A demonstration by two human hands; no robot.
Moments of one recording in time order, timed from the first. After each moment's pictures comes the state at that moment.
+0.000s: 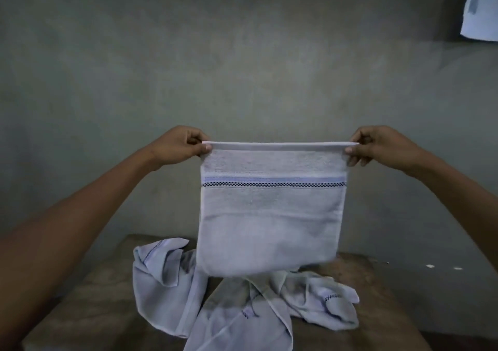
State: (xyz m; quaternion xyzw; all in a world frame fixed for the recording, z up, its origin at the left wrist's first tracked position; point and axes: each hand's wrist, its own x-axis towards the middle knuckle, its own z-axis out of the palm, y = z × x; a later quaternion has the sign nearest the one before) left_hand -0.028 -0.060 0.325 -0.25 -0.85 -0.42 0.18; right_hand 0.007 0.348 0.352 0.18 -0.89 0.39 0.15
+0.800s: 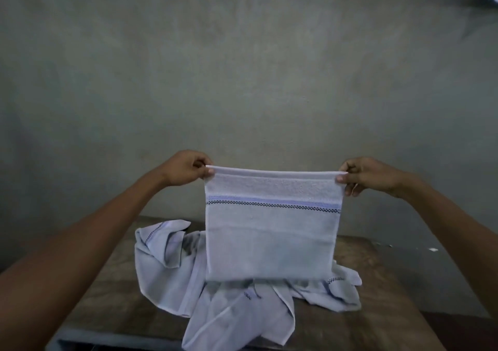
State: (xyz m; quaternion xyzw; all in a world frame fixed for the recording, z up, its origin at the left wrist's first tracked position) left_hand -0.075 -0.073 0.233 -0.21 -0.91 -0.34 0.12; right_hand -0.038 0.350 0.263 0.11 -0.91 0.40 -0.01
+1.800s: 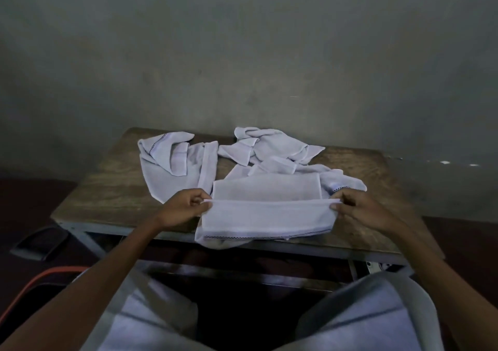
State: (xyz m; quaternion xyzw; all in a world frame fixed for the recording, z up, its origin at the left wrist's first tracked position) left_hand 0.038 -0.073 -0.018 -0.09 -0.87 -0.48 -0.09; right_hand 0.045 0.347 0.014 0.09 -0.91 0.41 -0.07
